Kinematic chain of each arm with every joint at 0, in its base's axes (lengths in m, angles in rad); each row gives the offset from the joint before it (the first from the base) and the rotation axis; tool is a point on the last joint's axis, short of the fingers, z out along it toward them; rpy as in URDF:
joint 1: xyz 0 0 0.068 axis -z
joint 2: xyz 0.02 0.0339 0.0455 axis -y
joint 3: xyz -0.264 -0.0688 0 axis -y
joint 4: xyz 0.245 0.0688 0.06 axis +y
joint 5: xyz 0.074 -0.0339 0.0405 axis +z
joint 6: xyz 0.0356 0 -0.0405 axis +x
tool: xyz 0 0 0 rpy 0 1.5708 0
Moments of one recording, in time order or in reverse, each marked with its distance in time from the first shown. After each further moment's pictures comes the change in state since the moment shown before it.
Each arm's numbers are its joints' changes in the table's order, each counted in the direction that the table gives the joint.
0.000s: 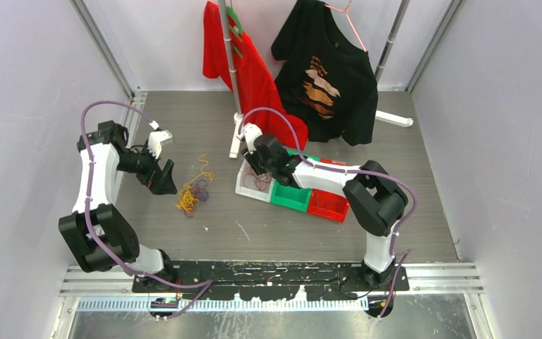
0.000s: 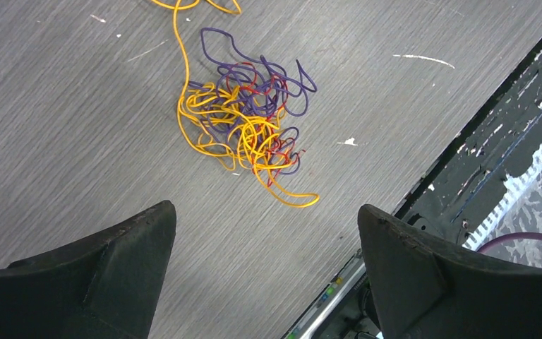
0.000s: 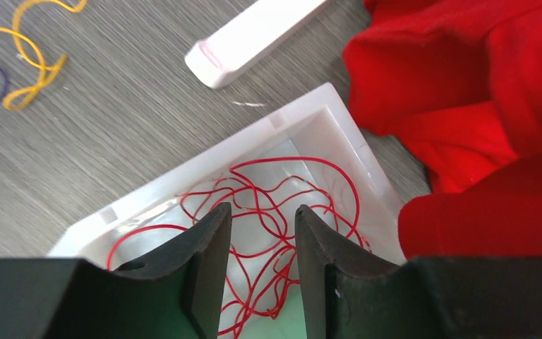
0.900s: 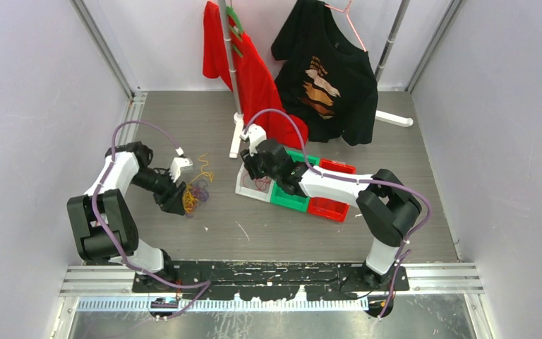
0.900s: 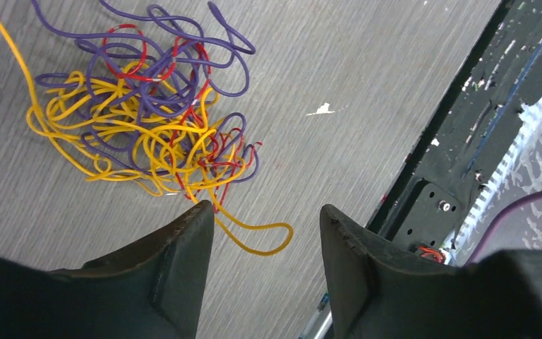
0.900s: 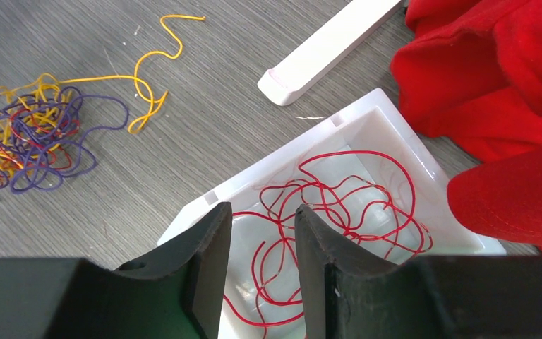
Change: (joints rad) left arm 0.093 -0.070 -0.252 -0.071 0.042 0.157; right arm -0.048 0.130 -0.100 -0.088 0.043 0.177
